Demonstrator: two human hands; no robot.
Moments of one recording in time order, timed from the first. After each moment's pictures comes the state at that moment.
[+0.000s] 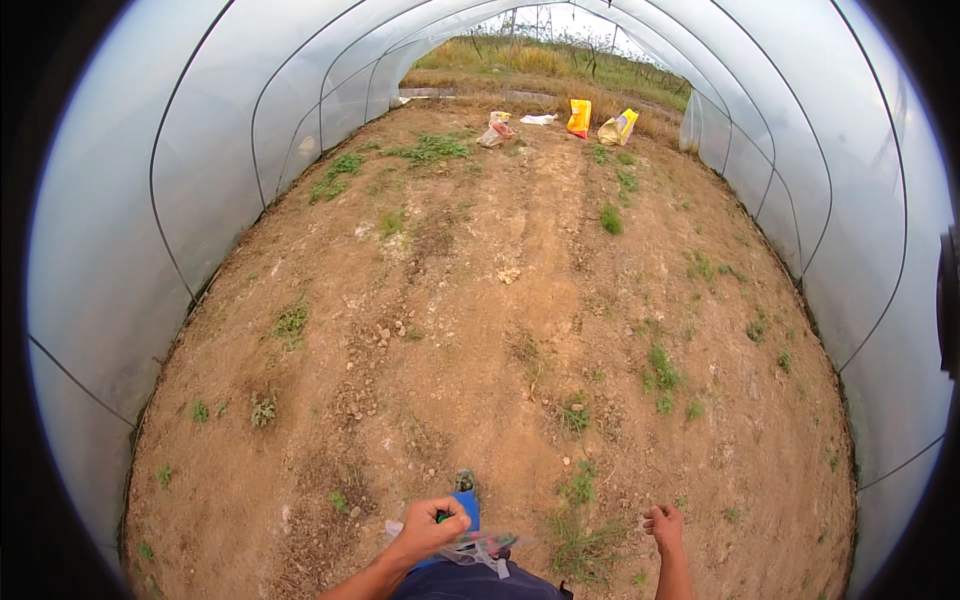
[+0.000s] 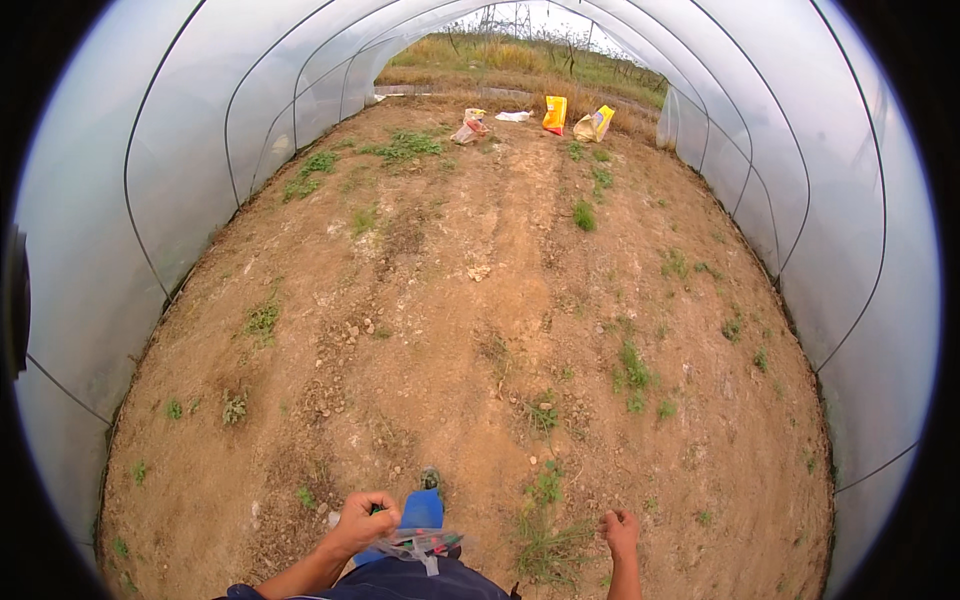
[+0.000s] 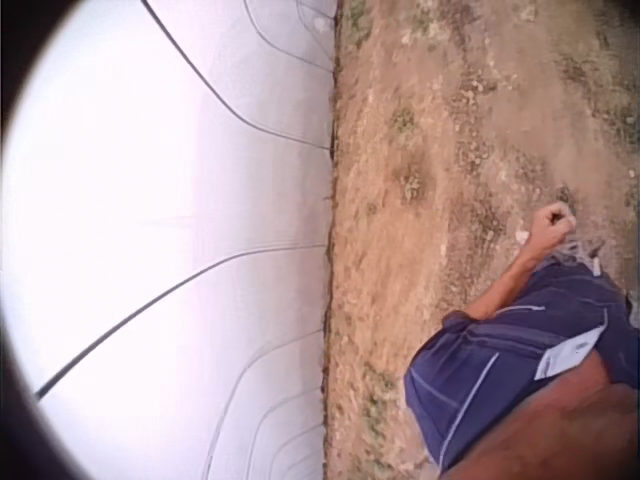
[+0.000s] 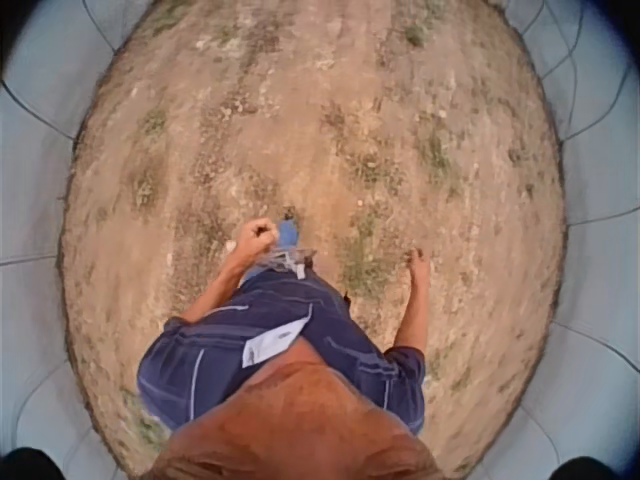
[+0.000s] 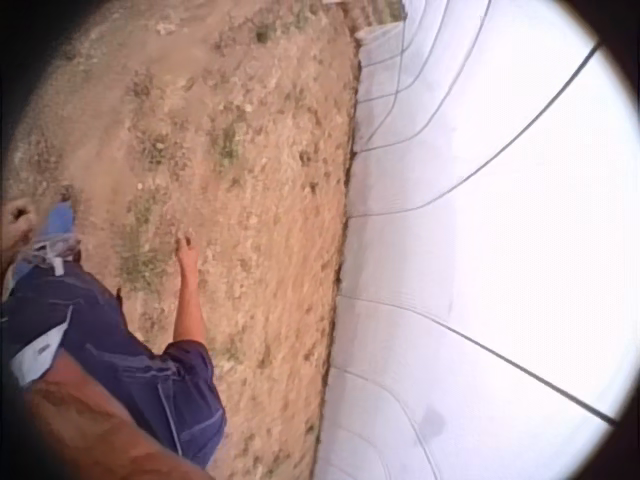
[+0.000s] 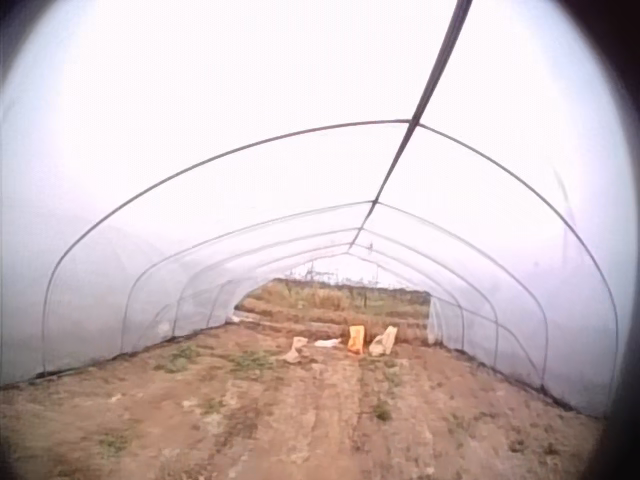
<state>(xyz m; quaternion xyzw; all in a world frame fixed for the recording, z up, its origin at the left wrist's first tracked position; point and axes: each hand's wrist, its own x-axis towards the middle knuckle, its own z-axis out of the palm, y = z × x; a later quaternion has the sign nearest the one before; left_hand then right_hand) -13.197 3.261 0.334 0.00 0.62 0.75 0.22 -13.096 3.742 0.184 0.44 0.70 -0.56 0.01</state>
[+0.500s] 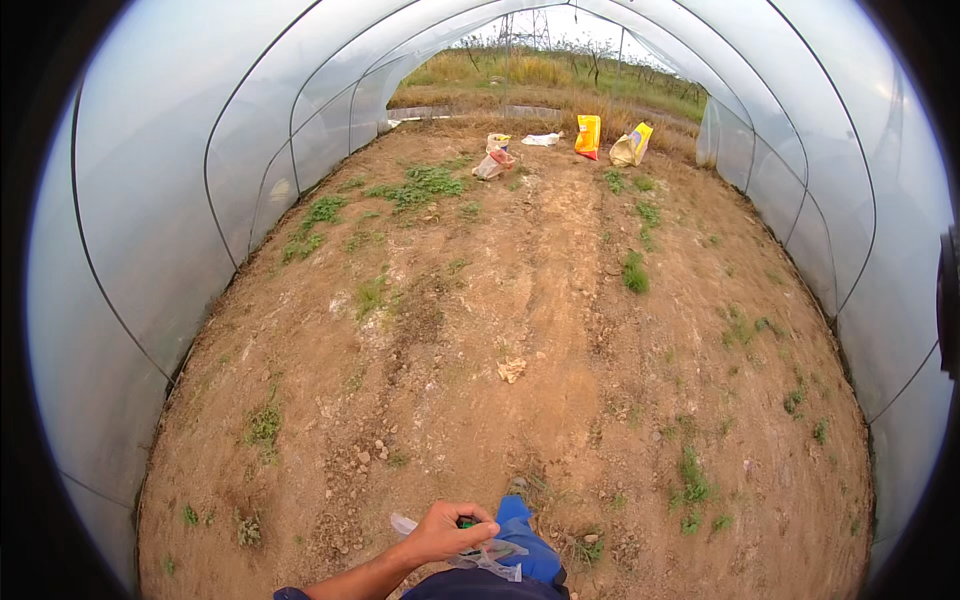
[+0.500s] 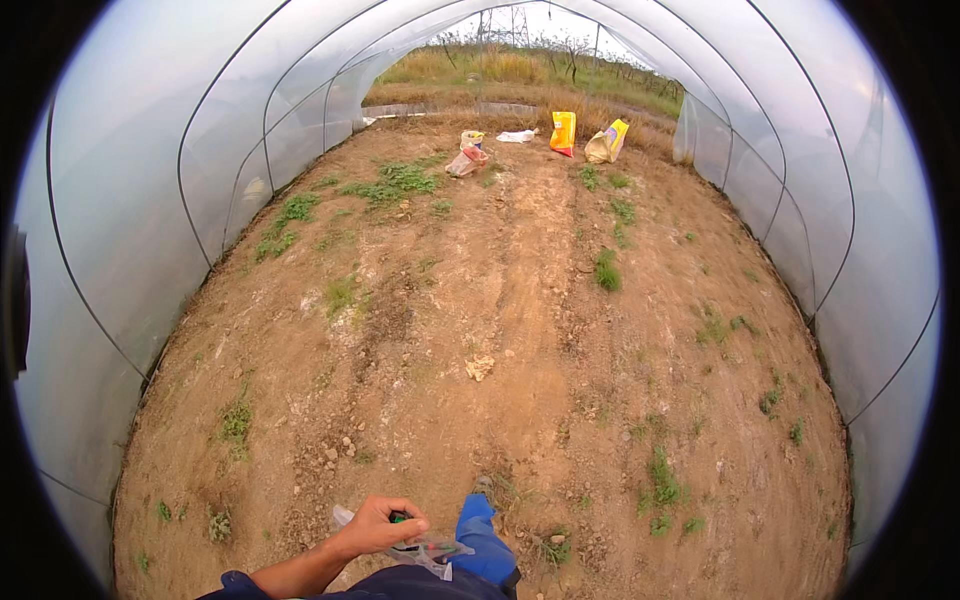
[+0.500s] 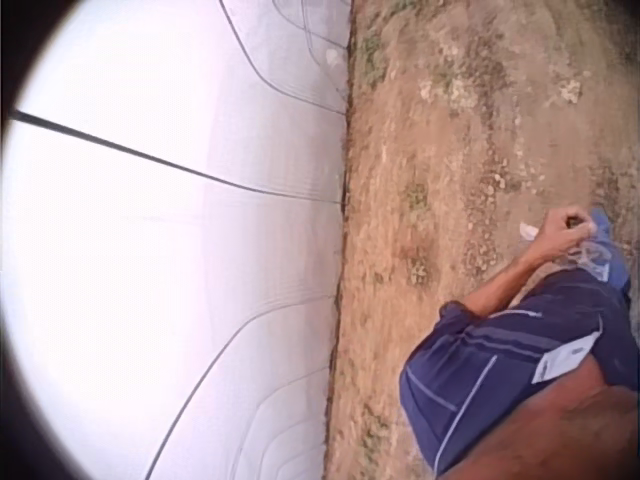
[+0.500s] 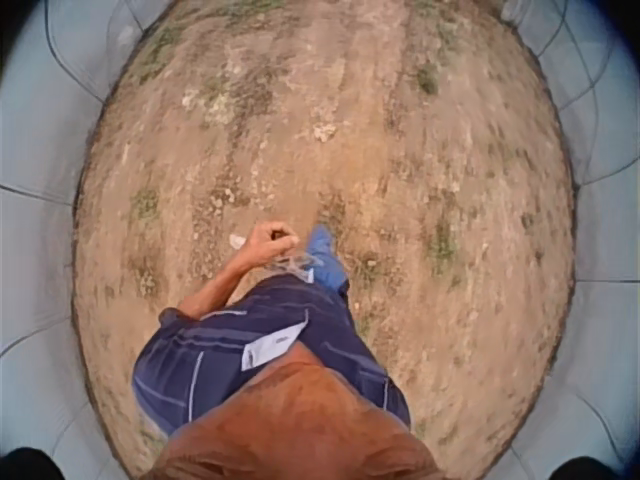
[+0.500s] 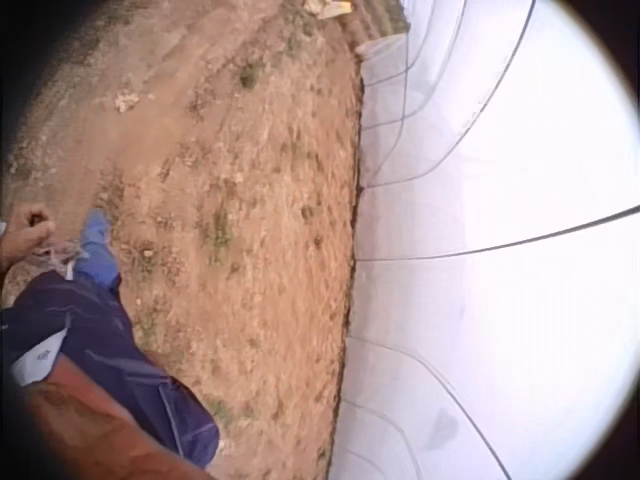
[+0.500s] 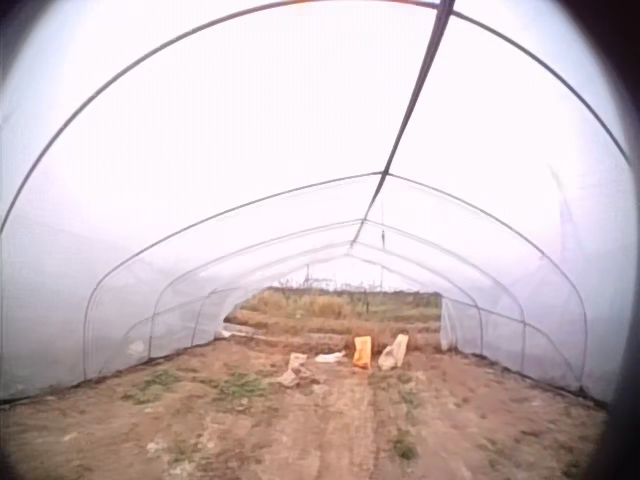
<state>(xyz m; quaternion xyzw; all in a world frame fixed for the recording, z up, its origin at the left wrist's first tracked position) -13.830 3.402 0.377 0.06 0.66 0.68 0.31 -13.495 3.751 0.030 0.64 0.48 -0.48 0.38</state>
